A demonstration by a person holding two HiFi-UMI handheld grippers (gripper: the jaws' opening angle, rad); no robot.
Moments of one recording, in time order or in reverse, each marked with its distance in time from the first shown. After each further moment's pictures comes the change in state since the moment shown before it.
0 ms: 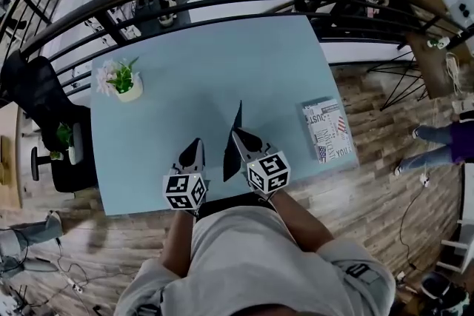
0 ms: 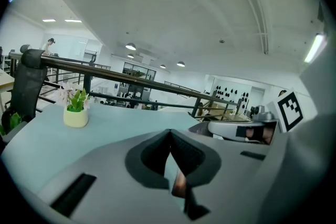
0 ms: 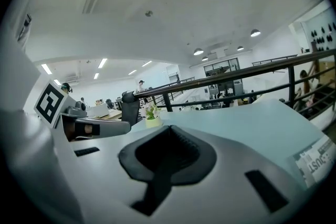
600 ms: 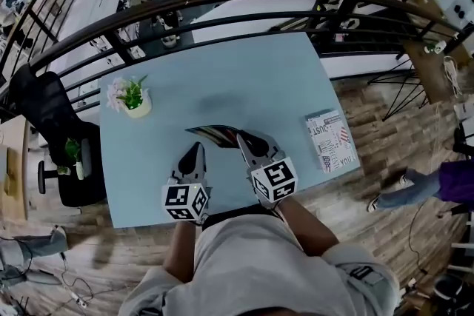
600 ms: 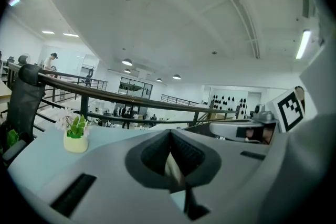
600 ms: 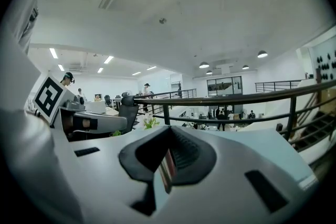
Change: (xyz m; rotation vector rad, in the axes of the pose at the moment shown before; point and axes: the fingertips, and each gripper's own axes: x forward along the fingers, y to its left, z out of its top) left arm -0.026 -0.005 0.073 0.065 -0.165 -0.021; right arm -0.011 0.023 0.074 -0.173 -0.105 -0.029
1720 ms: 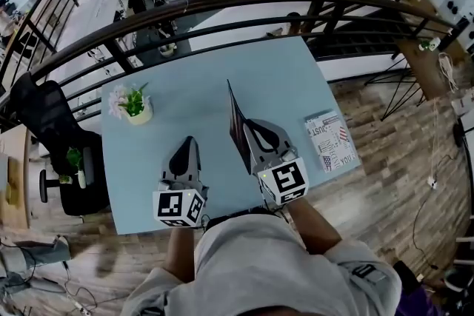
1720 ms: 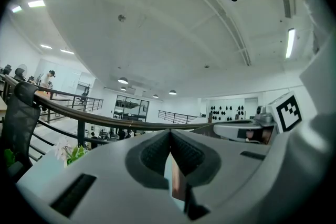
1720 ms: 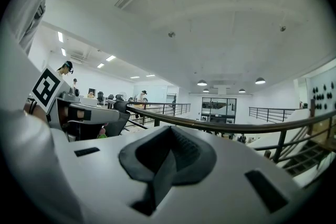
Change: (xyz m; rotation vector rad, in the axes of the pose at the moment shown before) left arm -0.025 -0.010 0.088 0.079 -0.194 -0.024; right arm -0.025 0.000 0.090 -0.178 -0.146 -0.091
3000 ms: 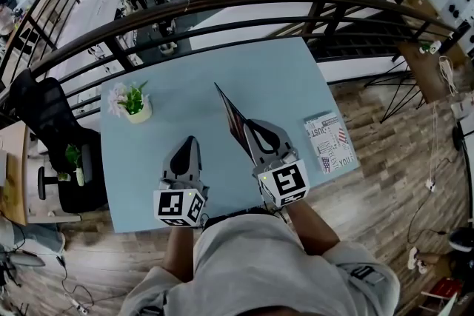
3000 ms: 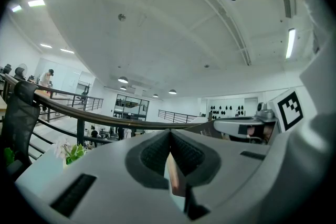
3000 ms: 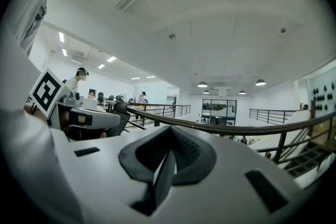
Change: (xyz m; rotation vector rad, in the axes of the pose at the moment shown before) left arm 0.000 -0.004 -0.004 -0.003 0.006 -0.001; right arm -0.004 0.000 0.008 -0.008 -0.019 0.001
